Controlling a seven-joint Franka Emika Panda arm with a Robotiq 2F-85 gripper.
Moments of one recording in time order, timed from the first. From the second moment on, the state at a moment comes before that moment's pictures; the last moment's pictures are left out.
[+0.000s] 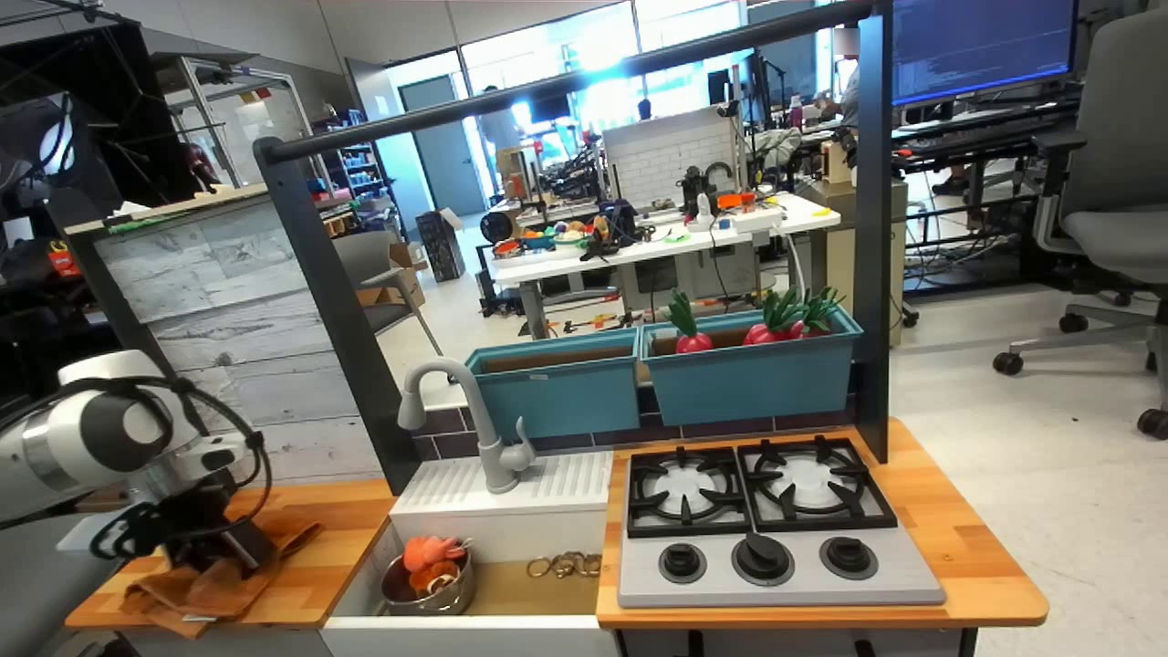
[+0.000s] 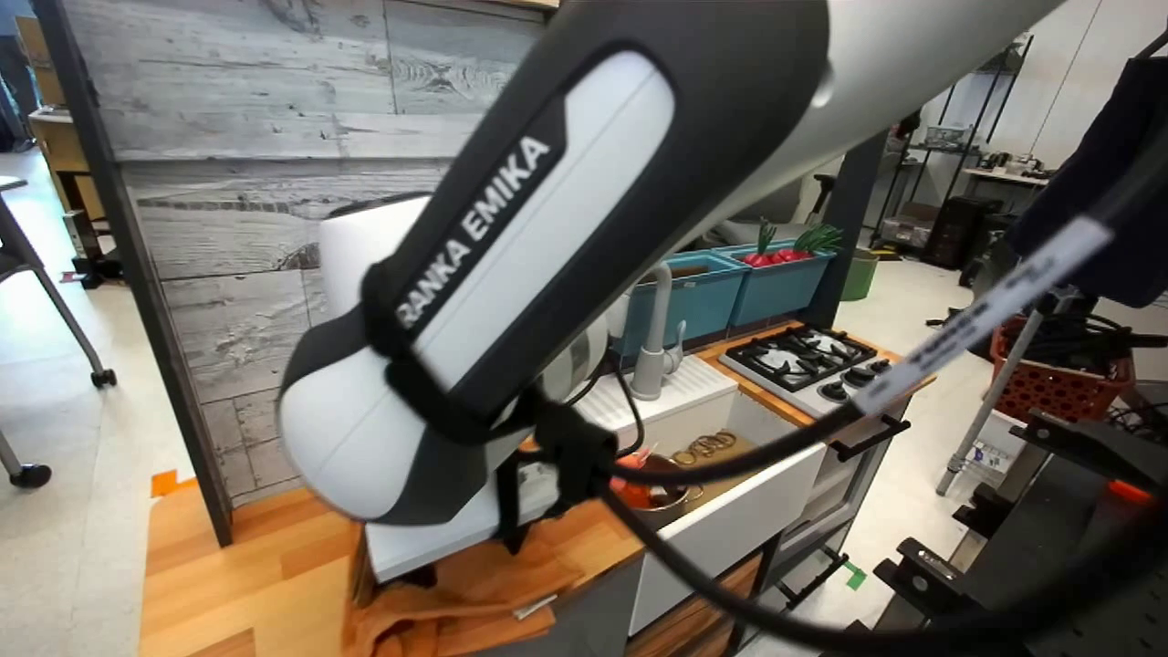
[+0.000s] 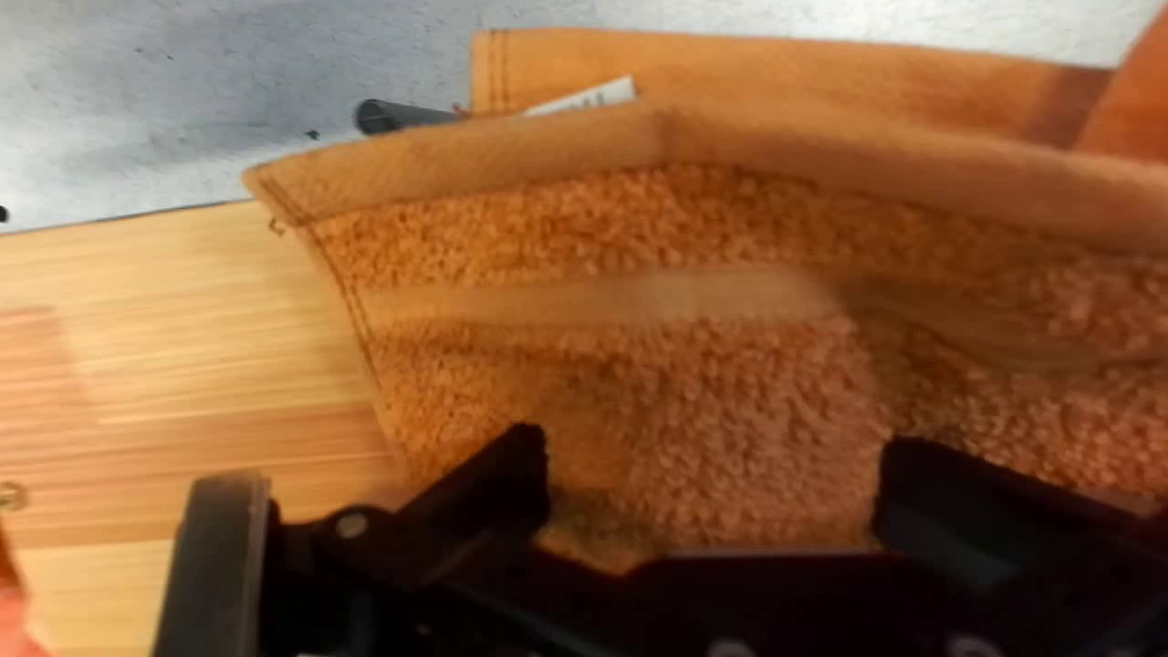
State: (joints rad) arm 0.53 1.34 -0.08 -1.17 0.00 2.37 0.59
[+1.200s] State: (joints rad) arm 0.52 1.32 -0.07 -1.20 -0.05 2.31 0.61
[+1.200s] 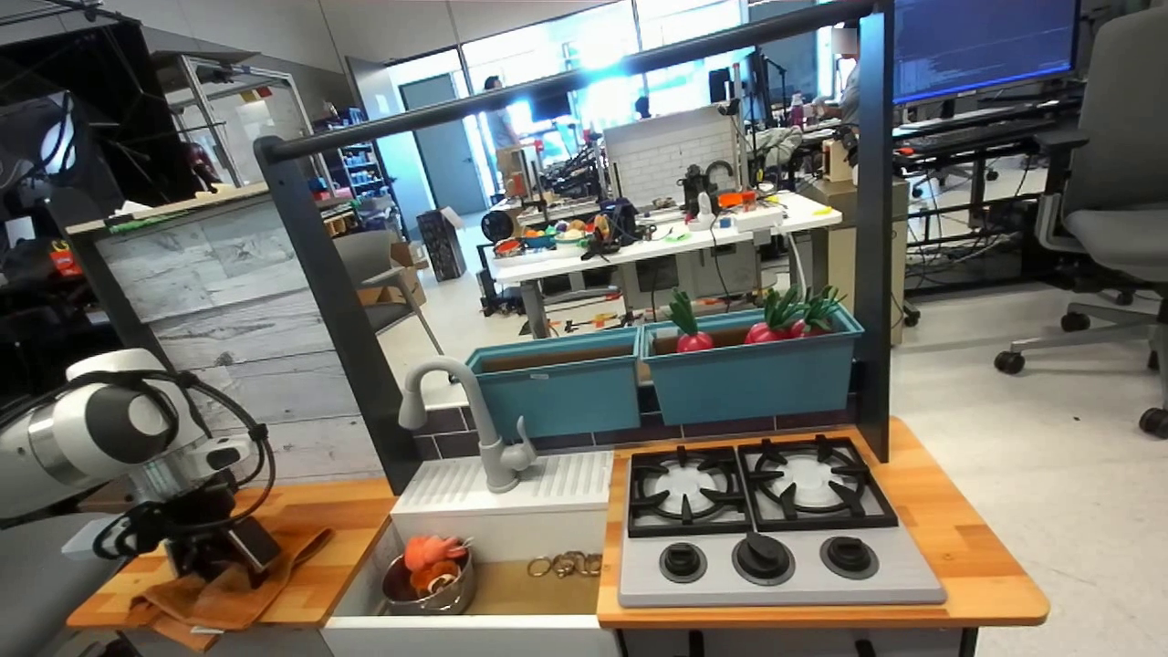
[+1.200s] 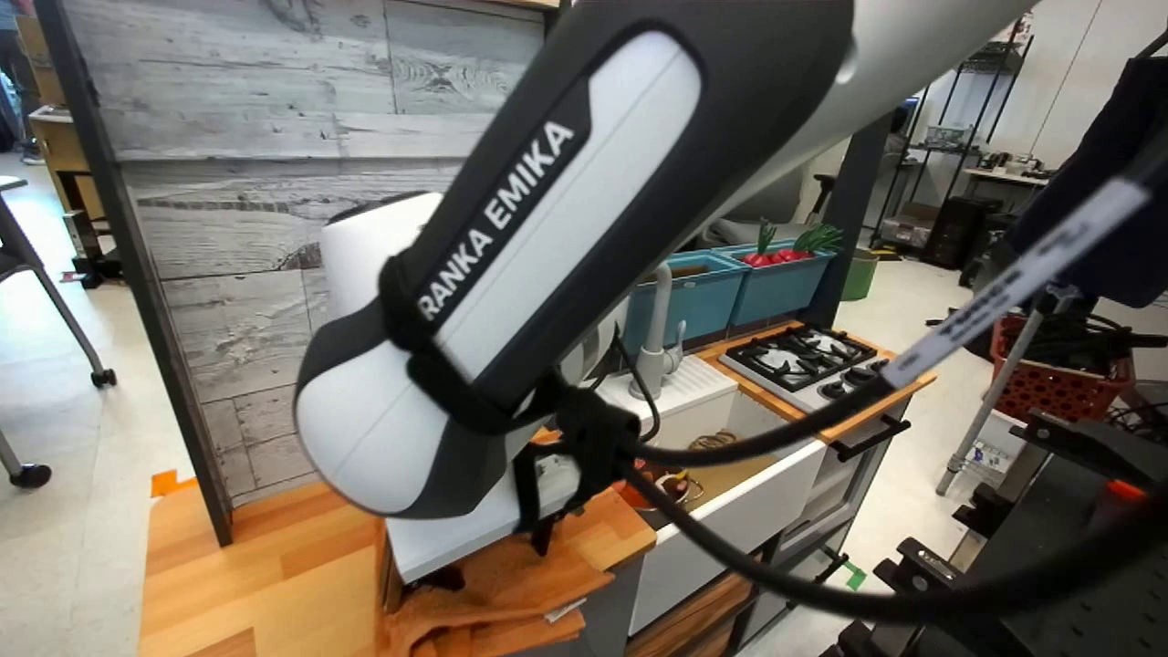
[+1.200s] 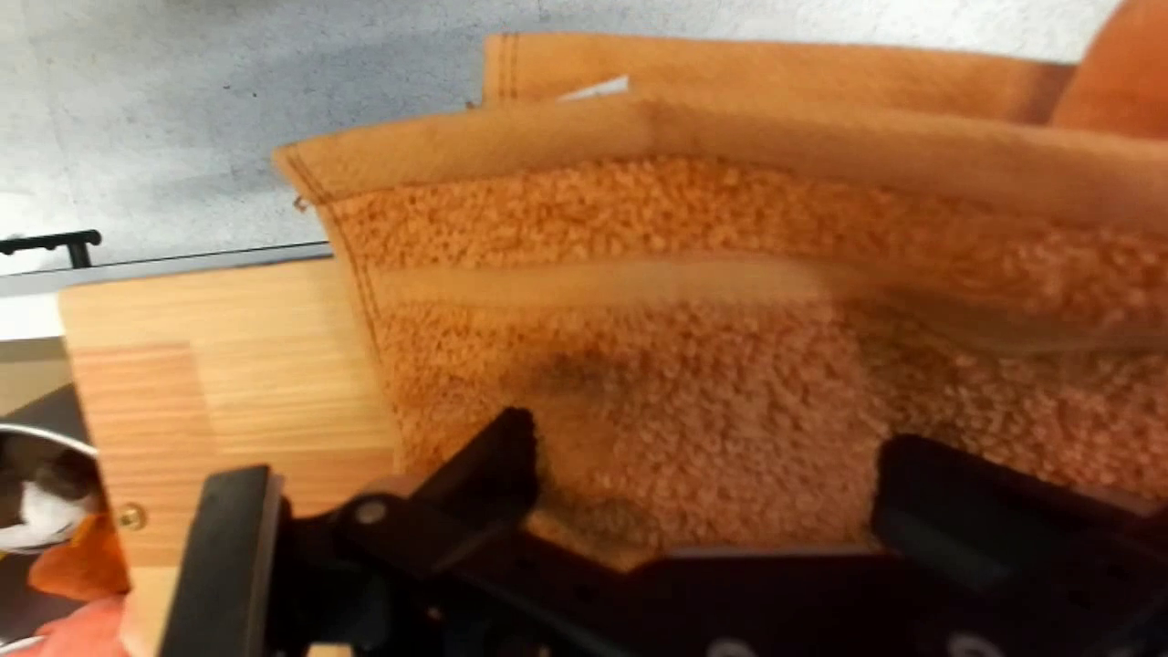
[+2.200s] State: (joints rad) arm 0.53 1.35 -0.04 -1.09 -0.04 2.33 0.63
